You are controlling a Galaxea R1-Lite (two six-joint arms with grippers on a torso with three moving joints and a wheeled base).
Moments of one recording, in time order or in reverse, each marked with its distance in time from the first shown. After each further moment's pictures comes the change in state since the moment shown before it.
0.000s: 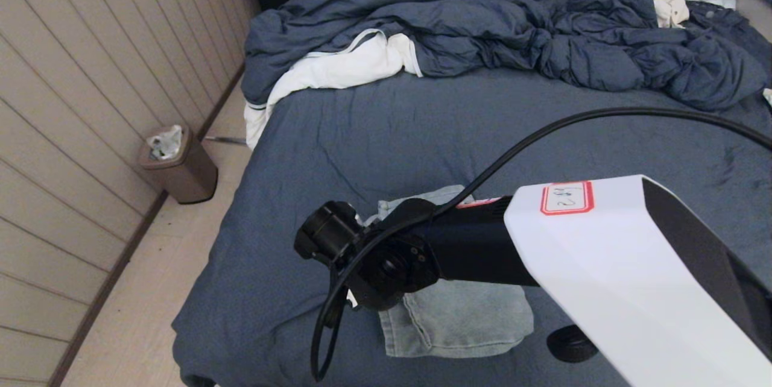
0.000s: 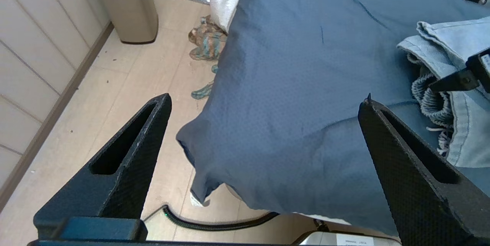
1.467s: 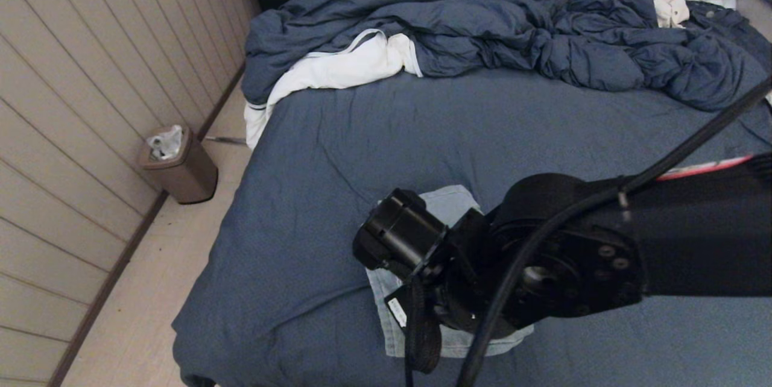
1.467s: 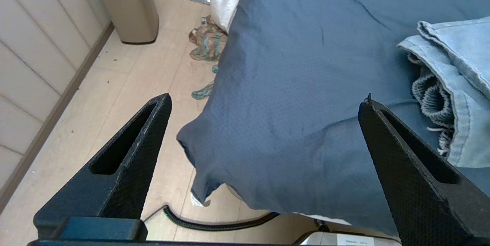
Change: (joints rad) left arm 0.000 0.000 0.000 0.000 0.000 0.001; right arm 0.034 -0.353 0.372 0.017 0.113 0.029
